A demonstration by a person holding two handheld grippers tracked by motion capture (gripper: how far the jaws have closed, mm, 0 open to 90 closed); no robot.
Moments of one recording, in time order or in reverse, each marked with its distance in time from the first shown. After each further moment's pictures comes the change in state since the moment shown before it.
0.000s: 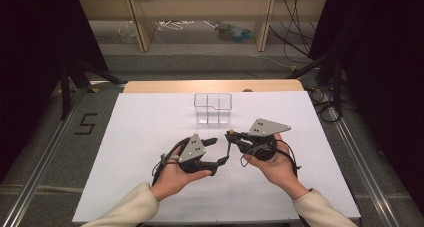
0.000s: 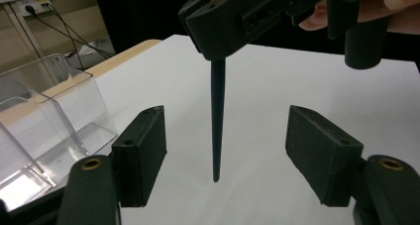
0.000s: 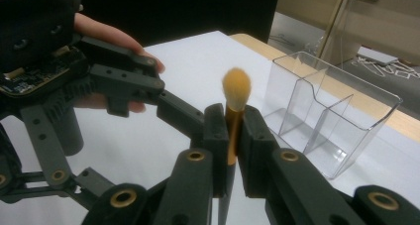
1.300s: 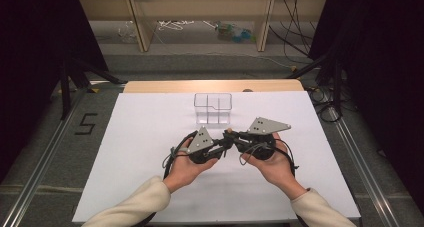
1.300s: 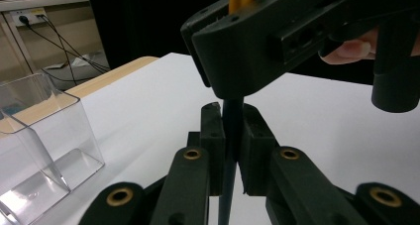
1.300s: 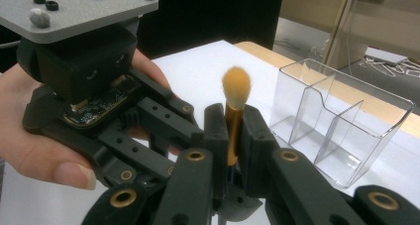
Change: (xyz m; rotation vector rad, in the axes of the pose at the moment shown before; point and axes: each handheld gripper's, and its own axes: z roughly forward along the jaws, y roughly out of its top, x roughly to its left) left arm 0.008 0.005 0.028 -0.070 -0.022 -0.032; right arm 0.002 0.003 0.003 -0.039 0.029 0.053
